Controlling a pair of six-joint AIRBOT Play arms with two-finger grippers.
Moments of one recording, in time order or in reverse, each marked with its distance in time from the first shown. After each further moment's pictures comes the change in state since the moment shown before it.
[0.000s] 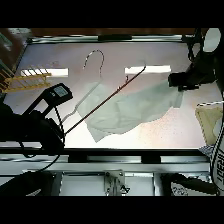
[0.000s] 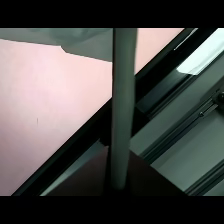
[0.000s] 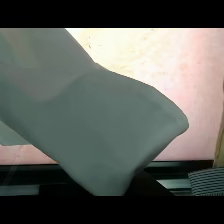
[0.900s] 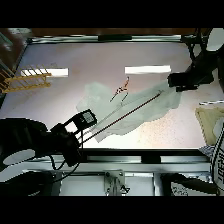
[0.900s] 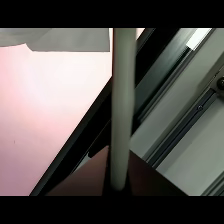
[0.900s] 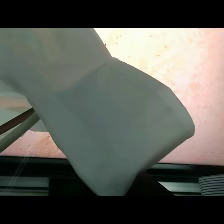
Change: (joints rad) left arm -0.192 0.008 -0.240 0.032 0.216 -0.025; right arm -0.022 0.000 0.001 0.081 0.005 -0.029
